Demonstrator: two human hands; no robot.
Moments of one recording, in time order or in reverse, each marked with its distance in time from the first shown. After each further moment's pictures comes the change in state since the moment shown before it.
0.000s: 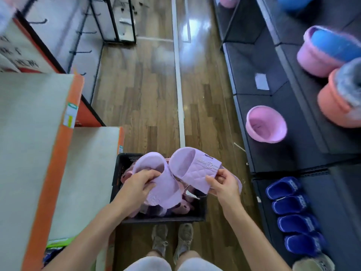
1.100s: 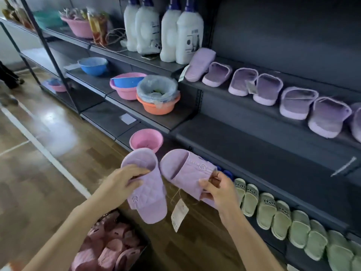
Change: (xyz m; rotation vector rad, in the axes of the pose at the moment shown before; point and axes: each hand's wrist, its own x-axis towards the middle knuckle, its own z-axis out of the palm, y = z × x) left_hand -0.061 0.316 0.078 0.275 -0.425 0.922; right_hand -0.271 0.026 -0.254 0.337 0.713 -0.071
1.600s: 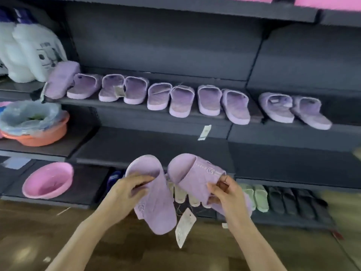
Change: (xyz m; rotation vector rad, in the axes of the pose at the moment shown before) left_hand 0.071 0.233 0.168 -0.229 -0.158 0.420; right_hand -0.097 0.060 -0.264 0.264 0.568 -0.038
